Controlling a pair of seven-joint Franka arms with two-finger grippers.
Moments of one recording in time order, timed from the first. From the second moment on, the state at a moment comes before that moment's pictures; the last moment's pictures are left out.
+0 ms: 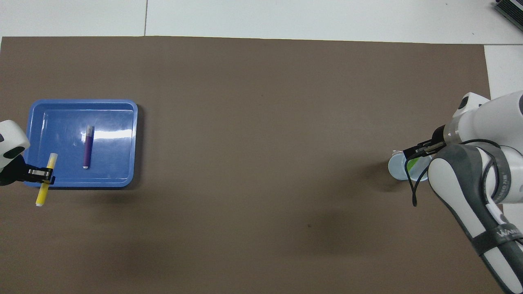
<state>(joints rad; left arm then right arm) 0.30 -0.08 -0.15 -2.10 0.04 1.90 0.28 -0.14 0.05 0.11 -2.05 -0.04 2.06 -0.30</state>
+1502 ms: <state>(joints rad) 0.37 0.23 -0.14 -2.10 0.10 2.36 0.28 -0.19 0.12 0.11 -2.02 0.01 2.07 -0.18</state>
